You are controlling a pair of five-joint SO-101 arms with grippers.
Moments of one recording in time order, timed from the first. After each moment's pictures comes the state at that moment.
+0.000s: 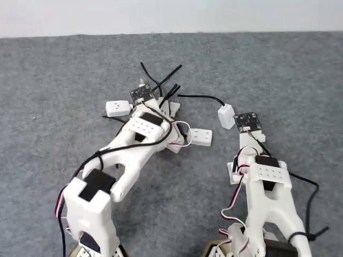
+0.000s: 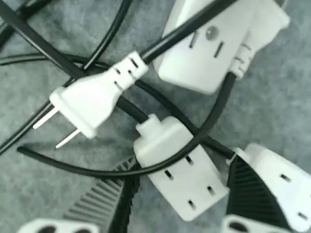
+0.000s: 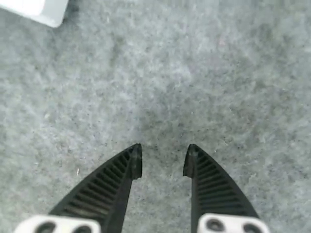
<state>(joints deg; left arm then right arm) 21.5 21.3 15.6 54.7 58.1 7.6 -25.5 62.9 44.9 18.2</state>
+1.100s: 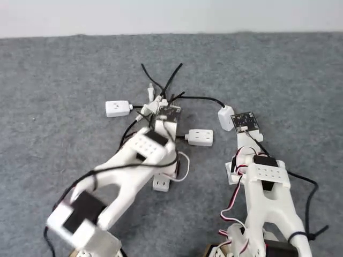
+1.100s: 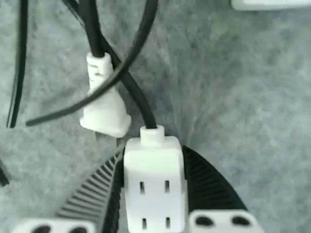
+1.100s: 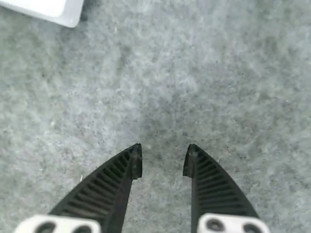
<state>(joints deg) 28.9 4.4 33.4 64.1 30.5 6.4 -25.5 62.9 44.9 18.3</state>
